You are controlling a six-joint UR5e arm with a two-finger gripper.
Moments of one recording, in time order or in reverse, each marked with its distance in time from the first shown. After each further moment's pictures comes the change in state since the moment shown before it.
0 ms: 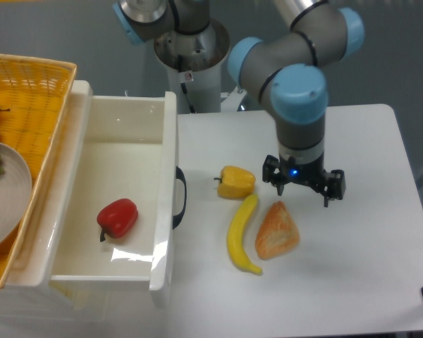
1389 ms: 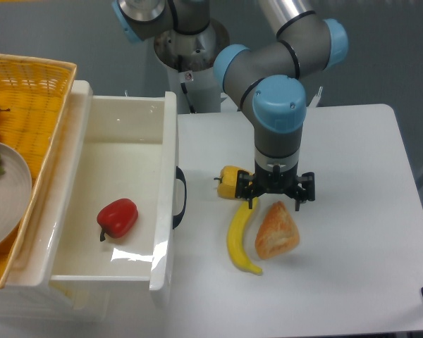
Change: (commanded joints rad) arm -0.031 -0.008 -0.058 0.008 -0.206 -0.408
